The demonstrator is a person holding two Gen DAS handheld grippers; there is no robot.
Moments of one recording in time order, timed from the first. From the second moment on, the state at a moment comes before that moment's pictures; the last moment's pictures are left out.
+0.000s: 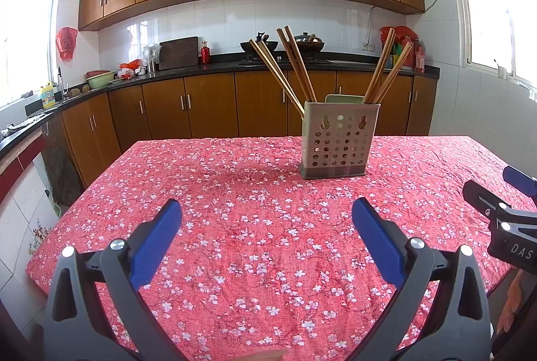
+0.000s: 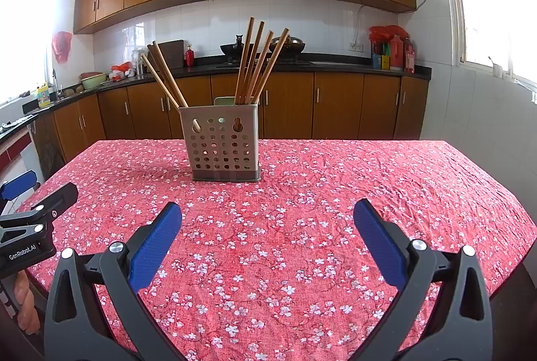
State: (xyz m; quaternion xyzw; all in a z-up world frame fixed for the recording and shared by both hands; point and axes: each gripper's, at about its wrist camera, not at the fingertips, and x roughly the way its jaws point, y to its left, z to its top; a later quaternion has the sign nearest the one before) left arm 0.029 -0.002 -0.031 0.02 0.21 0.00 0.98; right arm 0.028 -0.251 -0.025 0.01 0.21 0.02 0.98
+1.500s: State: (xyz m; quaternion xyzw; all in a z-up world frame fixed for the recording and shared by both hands) left arm 0.032 -0.004 -0.032 0.02 0.22 0.00 0.98; right arm 0.028 -0.249 -0.026 0.01 0.21 0.02 0.98
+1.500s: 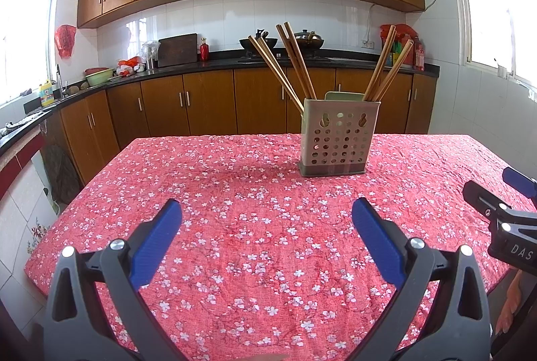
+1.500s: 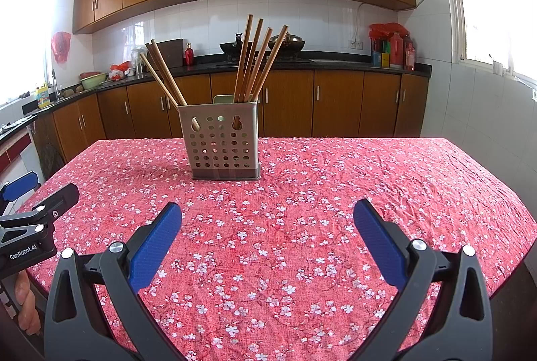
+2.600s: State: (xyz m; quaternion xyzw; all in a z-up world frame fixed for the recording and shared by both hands) left arm 0.036 -0.004 -0.036 0.01 0.22 0.01 0.97; right arm 0.029 -0.244 -0.028 0.02 0.21 0.02 0.98
